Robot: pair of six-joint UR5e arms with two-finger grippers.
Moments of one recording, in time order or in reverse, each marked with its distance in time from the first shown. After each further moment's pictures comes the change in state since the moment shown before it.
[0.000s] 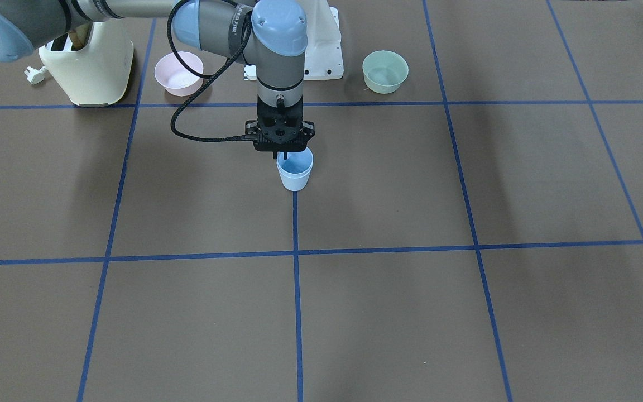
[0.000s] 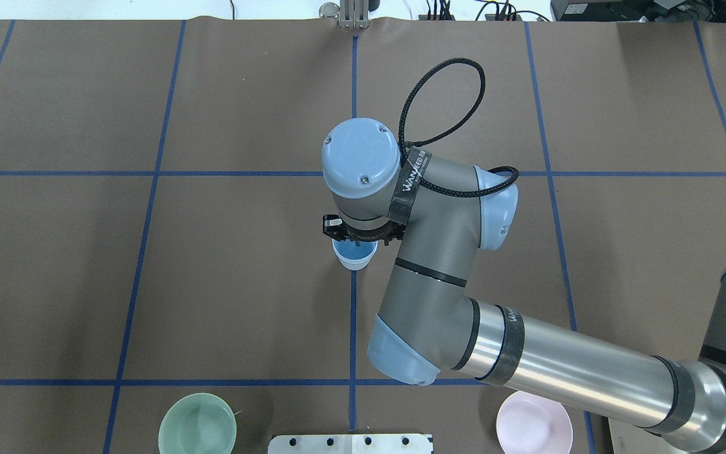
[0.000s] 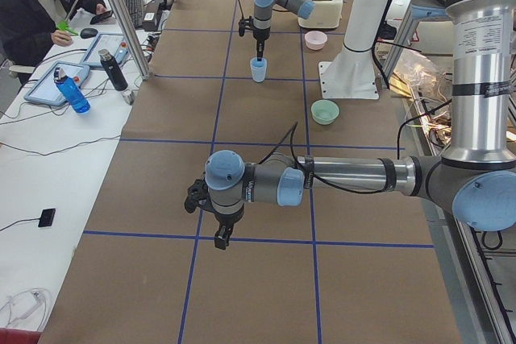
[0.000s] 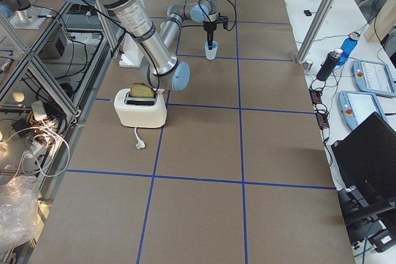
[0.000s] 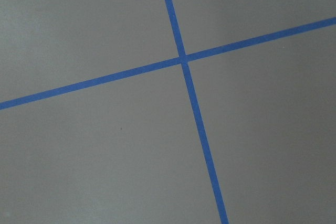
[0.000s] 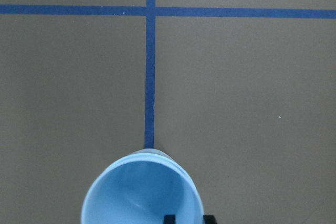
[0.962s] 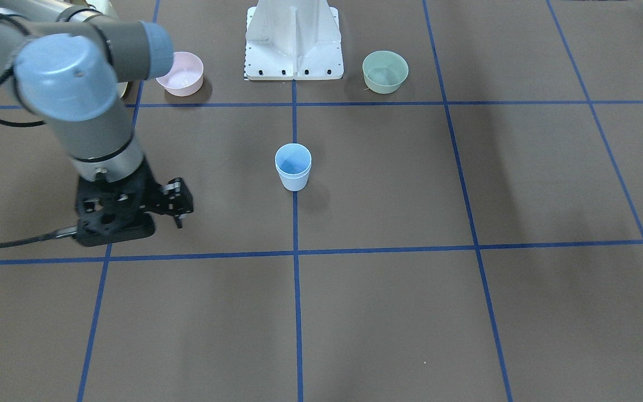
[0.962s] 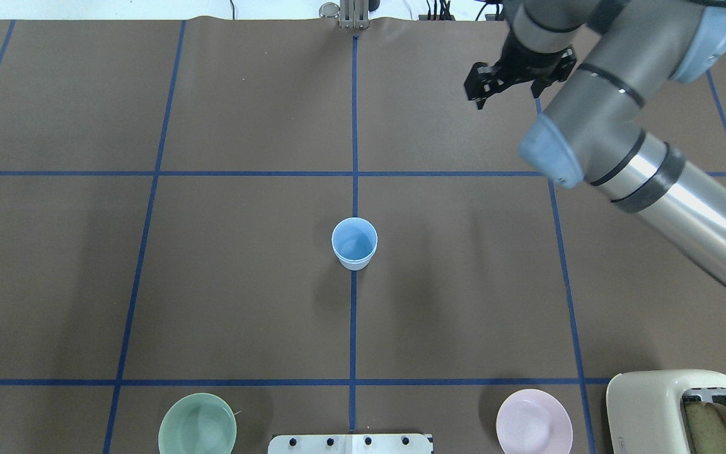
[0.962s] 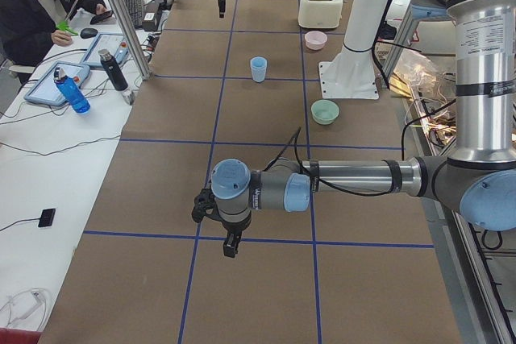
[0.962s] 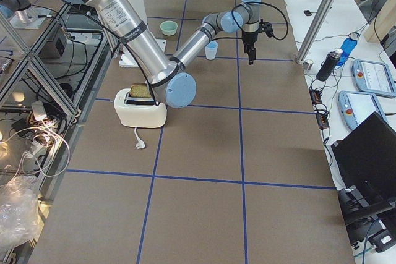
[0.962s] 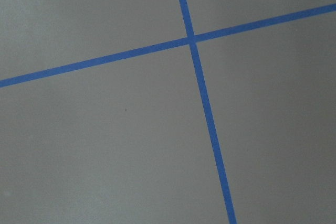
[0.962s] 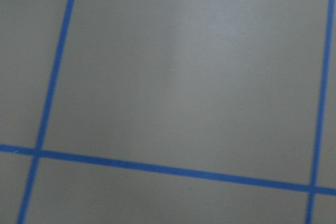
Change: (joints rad) left arm 0.001 0.038 0.005 0.014 0.007 0.001; right arm 0.505 -0.178 -0.006 0.078 0.264 -0.638
